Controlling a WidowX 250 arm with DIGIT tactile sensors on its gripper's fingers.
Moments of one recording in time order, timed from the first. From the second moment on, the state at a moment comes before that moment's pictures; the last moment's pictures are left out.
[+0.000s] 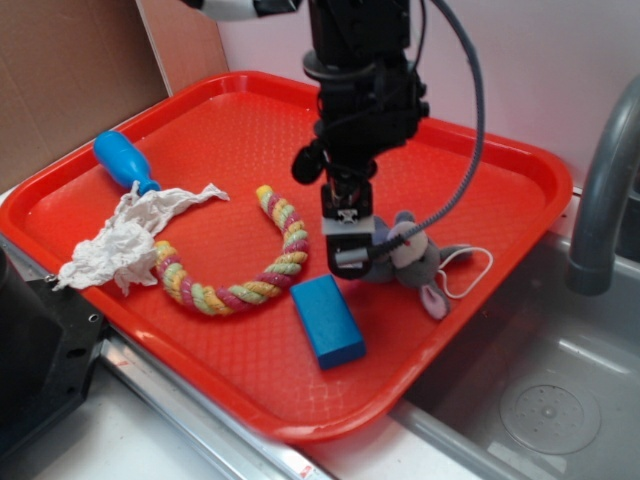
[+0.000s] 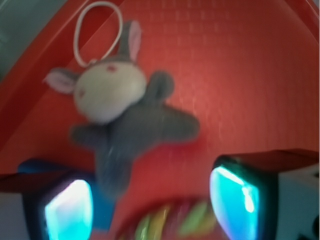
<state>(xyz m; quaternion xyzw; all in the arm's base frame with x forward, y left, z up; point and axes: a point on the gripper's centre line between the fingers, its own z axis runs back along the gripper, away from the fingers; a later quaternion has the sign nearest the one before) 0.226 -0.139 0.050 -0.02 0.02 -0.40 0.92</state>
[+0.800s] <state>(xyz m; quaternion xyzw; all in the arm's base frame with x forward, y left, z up) 0.240 -0.165 0.025 -0.01 -0.01 -0.44 0.90</state>
